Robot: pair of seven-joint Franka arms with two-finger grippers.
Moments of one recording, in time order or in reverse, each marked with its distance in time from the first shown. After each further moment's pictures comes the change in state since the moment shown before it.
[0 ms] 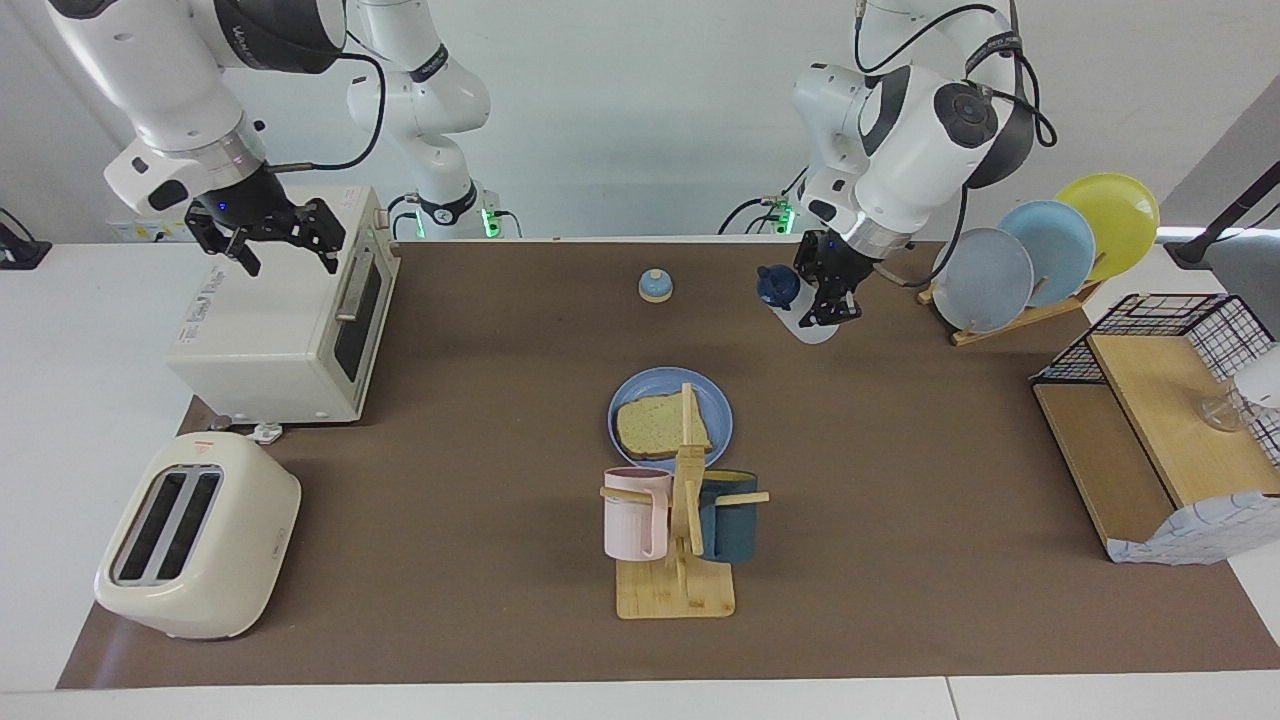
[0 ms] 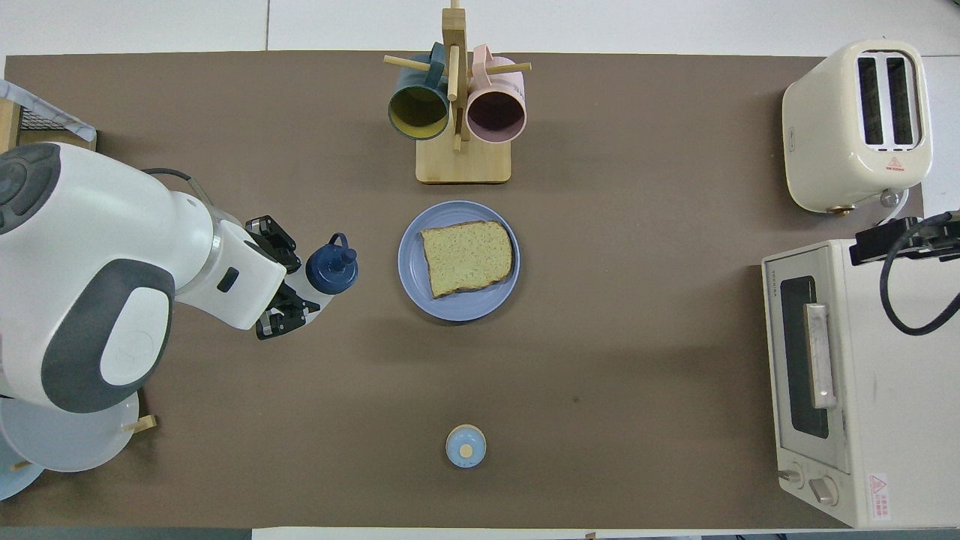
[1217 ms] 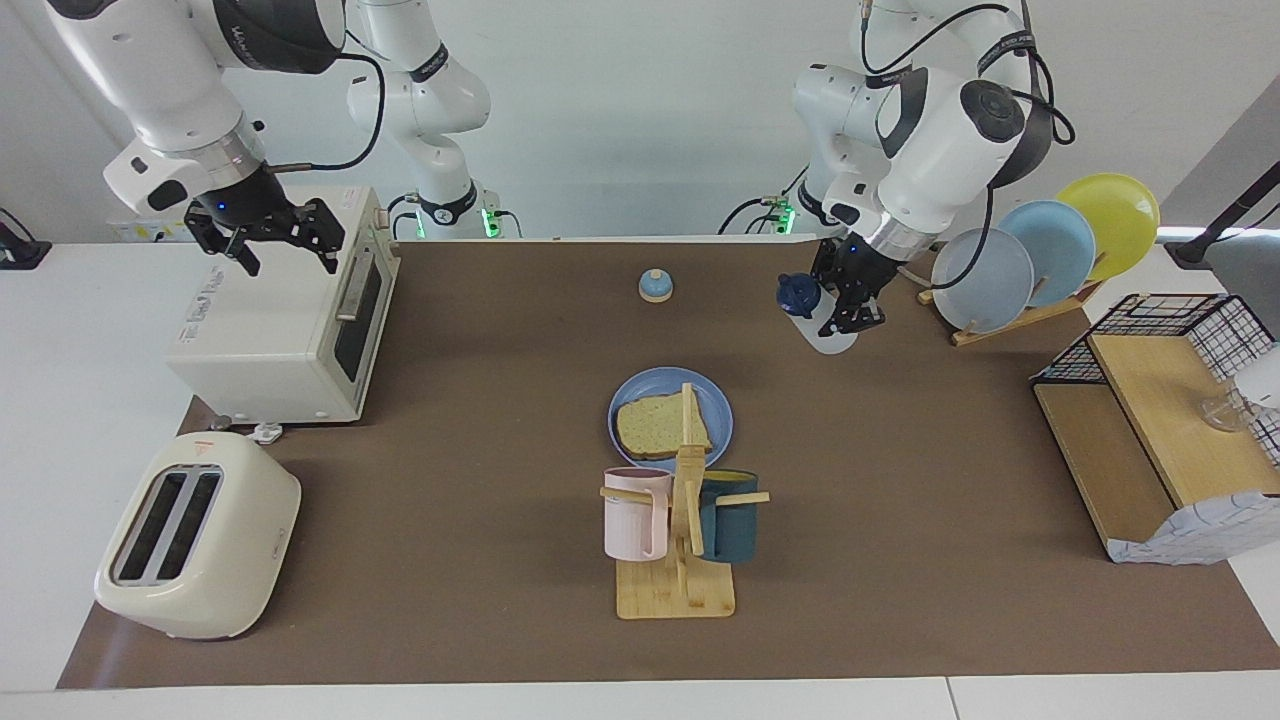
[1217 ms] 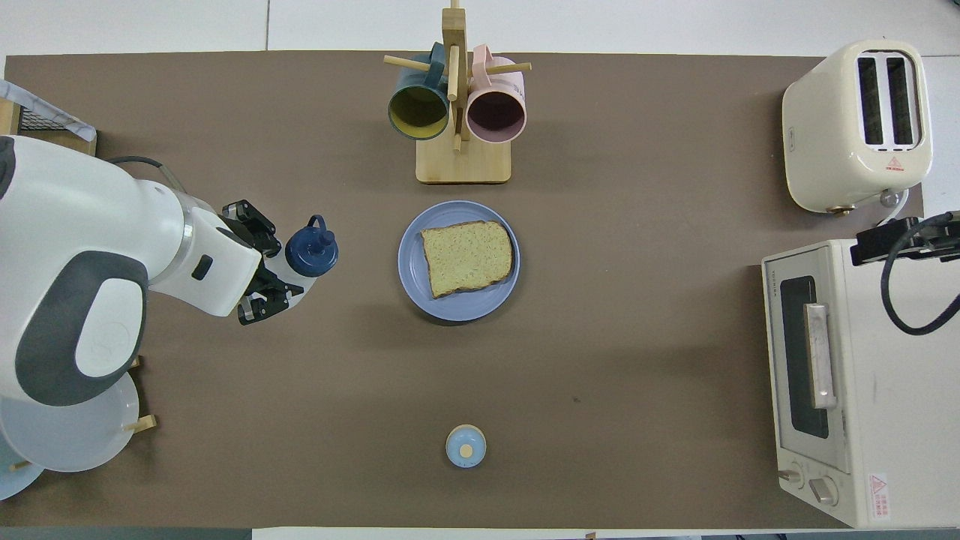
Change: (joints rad) left arm 0.028 -0.002 0.011 0.000 0.010 0.047 0.013; right arm -0.001 0.000 -0.001 0.000 0.000 0.000 0.000
